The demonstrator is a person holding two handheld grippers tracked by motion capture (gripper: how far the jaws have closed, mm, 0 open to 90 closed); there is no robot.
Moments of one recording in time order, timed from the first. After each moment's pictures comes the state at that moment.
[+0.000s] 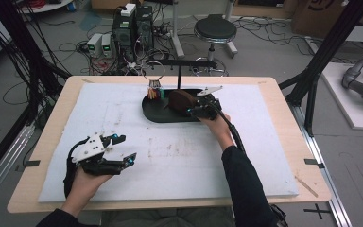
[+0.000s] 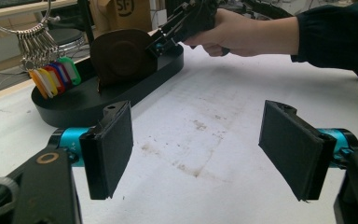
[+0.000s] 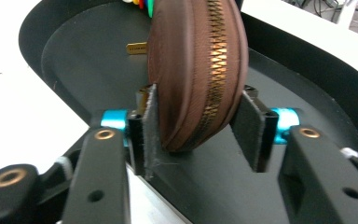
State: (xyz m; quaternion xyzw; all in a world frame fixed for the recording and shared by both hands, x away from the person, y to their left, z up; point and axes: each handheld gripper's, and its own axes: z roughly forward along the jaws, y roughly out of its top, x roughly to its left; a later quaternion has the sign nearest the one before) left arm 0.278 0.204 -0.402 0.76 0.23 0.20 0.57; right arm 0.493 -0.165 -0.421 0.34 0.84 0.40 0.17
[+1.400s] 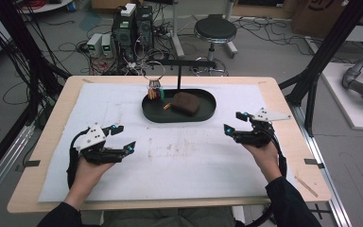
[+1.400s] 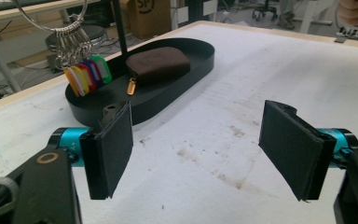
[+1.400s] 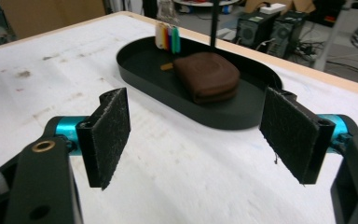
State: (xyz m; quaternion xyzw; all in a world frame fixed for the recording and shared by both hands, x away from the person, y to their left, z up) left arm 0.309 0.207 -0.403 0.75 0.27 0.23 0.56; right arm 0.354 -0.292 -0.376 0.33 0.76 0.52 0.20
